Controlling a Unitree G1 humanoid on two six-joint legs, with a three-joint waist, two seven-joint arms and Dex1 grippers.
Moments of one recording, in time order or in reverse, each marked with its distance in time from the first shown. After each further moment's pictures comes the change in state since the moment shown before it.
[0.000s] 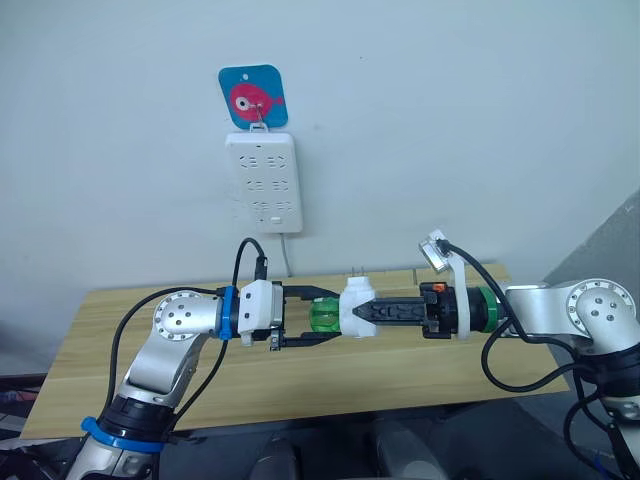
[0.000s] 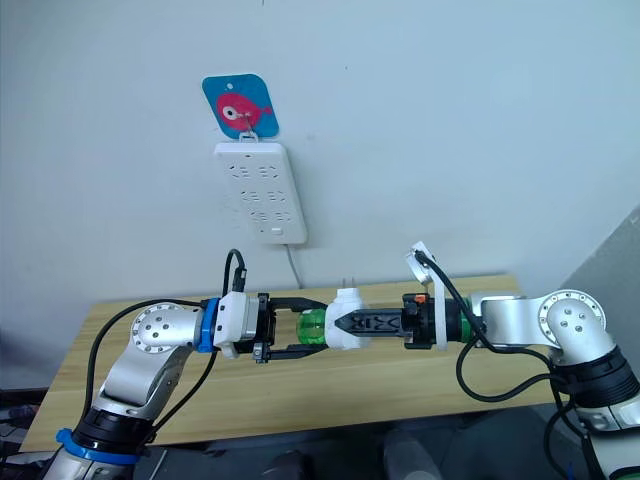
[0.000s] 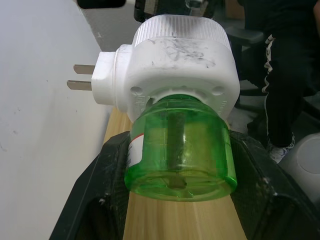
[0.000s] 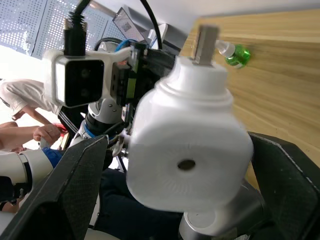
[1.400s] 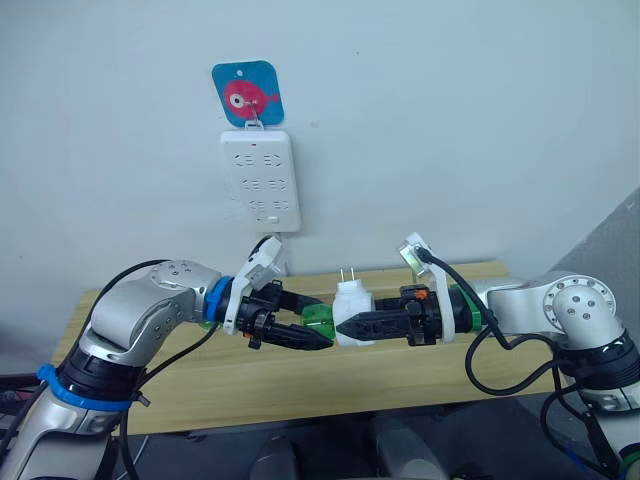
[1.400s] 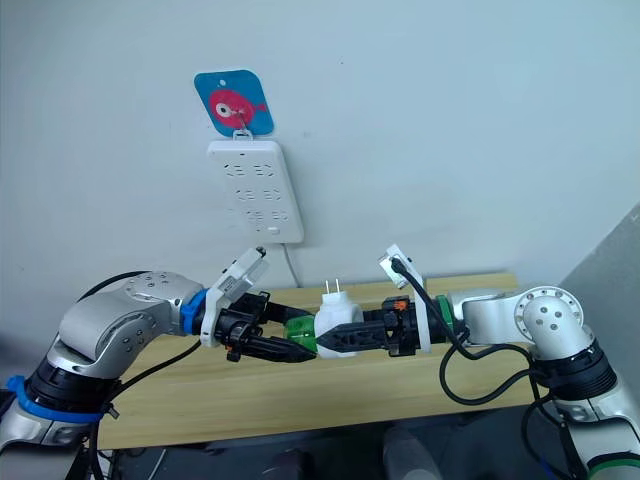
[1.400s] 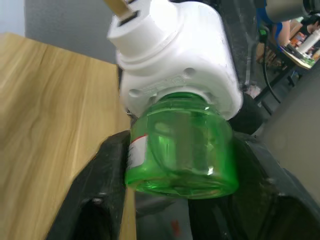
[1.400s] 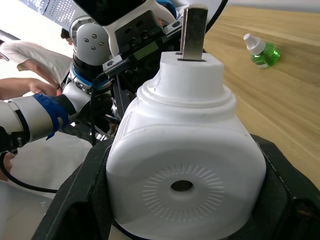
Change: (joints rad) left arm -0.217 0.209 -0.037 -0.076 -0.364 0.863 -0.063; right arm -0.052 0.079 0.011 -0.055 -0.220 0.055 0.182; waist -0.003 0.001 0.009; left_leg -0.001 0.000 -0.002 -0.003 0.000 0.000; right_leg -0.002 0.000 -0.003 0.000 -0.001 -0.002
